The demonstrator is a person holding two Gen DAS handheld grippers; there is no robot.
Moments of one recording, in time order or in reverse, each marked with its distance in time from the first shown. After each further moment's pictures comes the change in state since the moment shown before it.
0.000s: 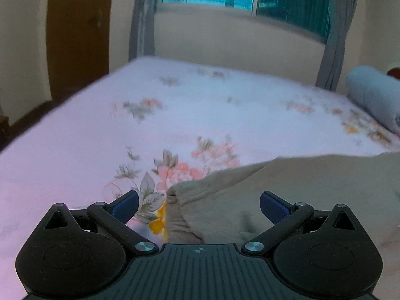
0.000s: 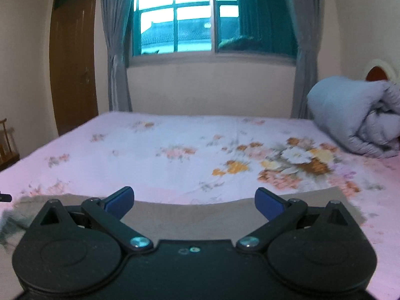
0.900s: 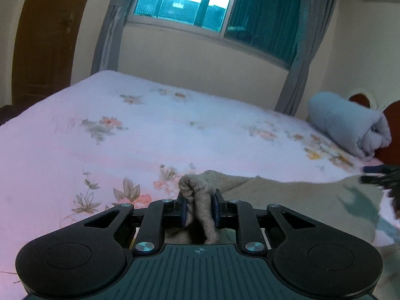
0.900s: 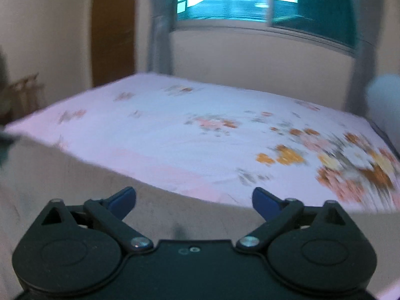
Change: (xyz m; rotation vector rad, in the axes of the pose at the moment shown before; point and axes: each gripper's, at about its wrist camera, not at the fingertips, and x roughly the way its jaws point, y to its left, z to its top) left arm 0.013 0.013 0.014 -0.047 -0.128 -0.247; right arm 0.142 0.010 -0.003 -0.207 0.133 0.202
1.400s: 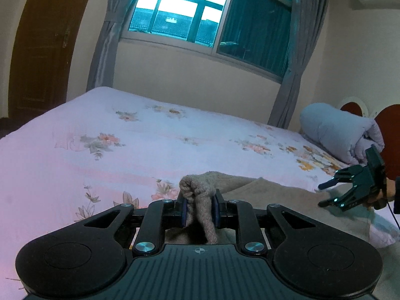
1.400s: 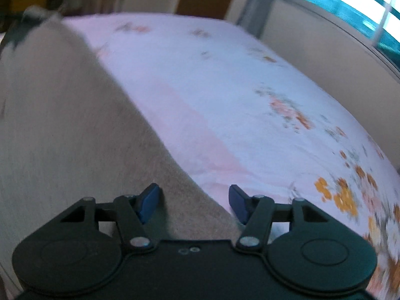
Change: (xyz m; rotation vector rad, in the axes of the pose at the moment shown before) left arm -0.020 -0.001 -0.002 0.027 -0.077 -0.022; right arm 0.088 0.028 0.002 -0.479 0.221 0.232
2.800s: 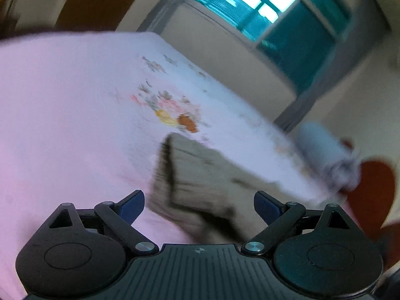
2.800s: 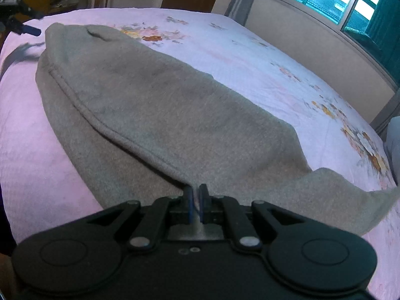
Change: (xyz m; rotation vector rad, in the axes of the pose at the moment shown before) left arm -0.232 -0.015 -0.125 -0.487 0.105 -0.016; right arm -0.201 0.245 -0.100 0.140 0.052 -0.138
